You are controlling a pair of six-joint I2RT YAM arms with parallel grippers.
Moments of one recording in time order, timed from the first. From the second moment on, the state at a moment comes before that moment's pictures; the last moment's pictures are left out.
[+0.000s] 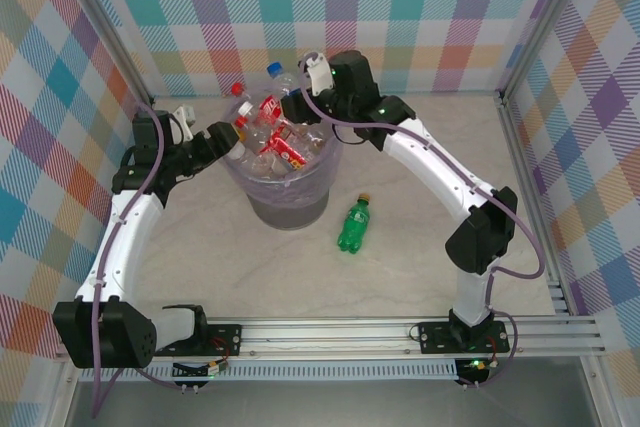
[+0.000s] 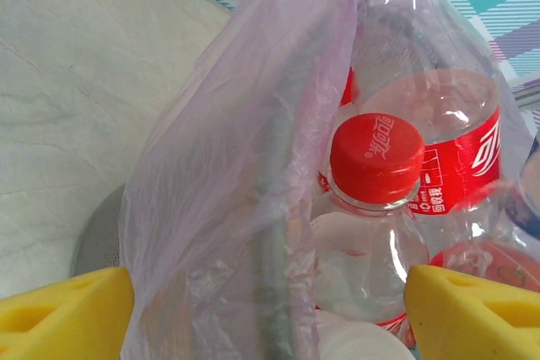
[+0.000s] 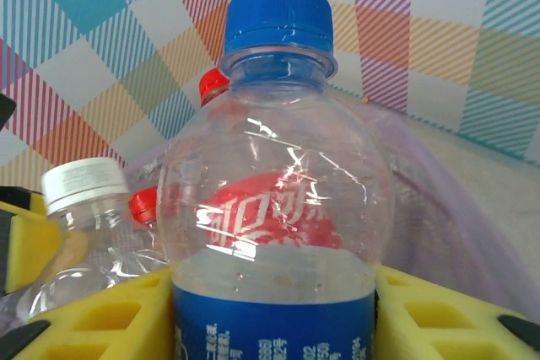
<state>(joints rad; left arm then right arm) 0.02 1.20 1.15 -0.52 0.47 -0.60 0.68 1.88 1.97 -0.50 -0.26 0.19</state>
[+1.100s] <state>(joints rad) -0.01 1.20 1.15 -0.50 0.43 -0.63 0.71 1.90 2.01 -0.73 -0.34 0.14</state>
